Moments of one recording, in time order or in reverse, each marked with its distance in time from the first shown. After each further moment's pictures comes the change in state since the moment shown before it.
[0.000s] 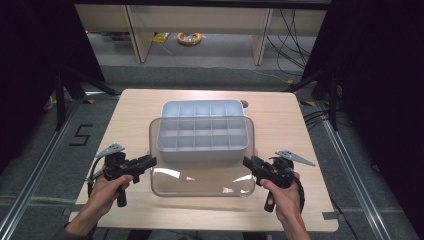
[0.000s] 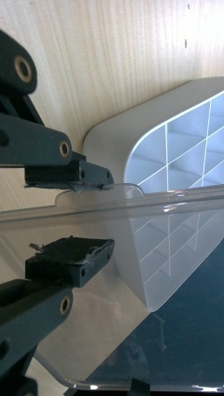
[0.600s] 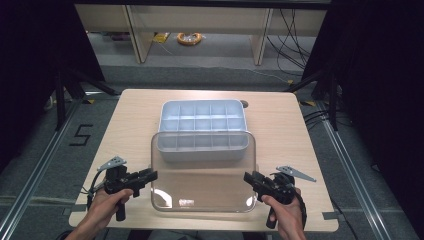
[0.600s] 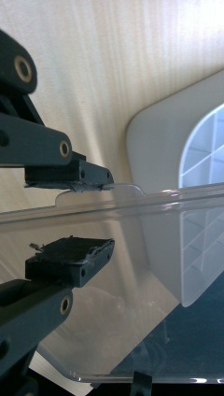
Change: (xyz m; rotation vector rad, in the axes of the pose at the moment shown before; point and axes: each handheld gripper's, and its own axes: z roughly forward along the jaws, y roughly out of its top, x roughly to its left) left arm -0.004 -0.033 -0.006 0.063 -0.014 -0.016; right arm -0.003 -0.037 -0.013 0.051 -0.016 0.034
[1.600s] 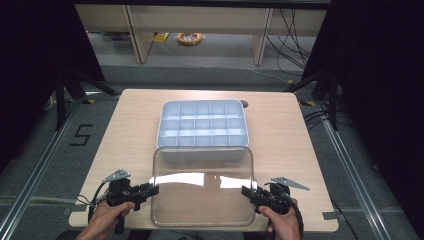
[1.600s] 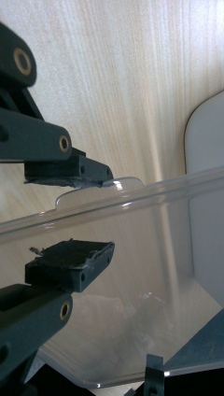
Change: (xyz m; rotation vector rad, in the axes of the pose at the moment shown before) left arm 0.000 -0.032 0.002 0.083 0.002 0.001; right arm -0.011 -0.033 0.008 0.097 -0.045 0.005
